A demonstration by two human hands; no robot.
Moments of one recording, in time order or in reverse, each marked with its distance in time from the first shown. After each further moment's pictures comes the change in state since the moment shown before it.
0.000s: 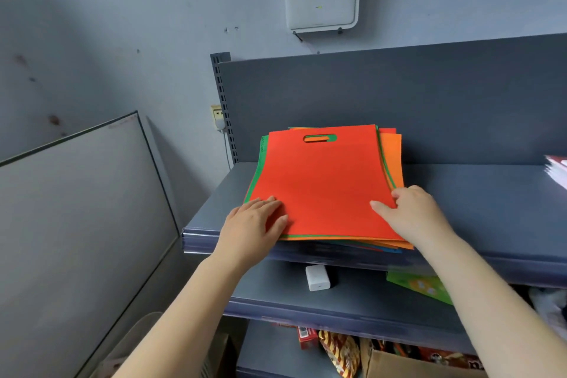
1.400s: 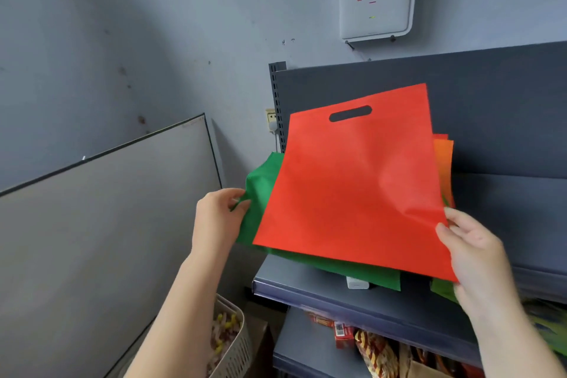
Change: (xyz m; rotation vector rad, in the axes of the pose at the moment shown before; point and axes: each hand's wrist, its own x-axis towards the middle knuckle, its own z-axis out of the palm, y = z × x) left_hand -0.071 -0.031 -0.080 -0.310 0.507 -0.443; right_hand -0.080 0.002 0.005 1.336 0.028 0.047
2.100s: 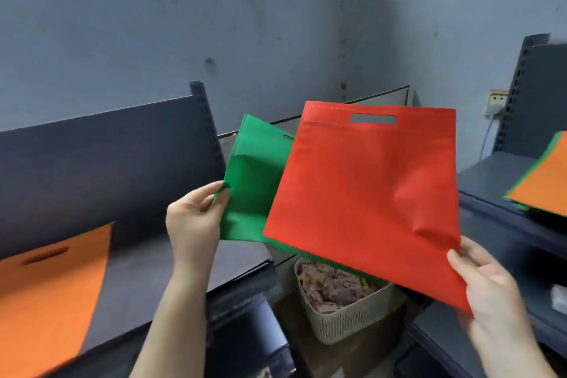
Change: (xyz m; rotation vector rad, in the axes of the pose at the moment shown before) left_hand -0.212 -0.083 -0.324 -0.158 0.737 -0.260; right_hand -0.224 0.002 0.160 0.251 -0.594 0.409
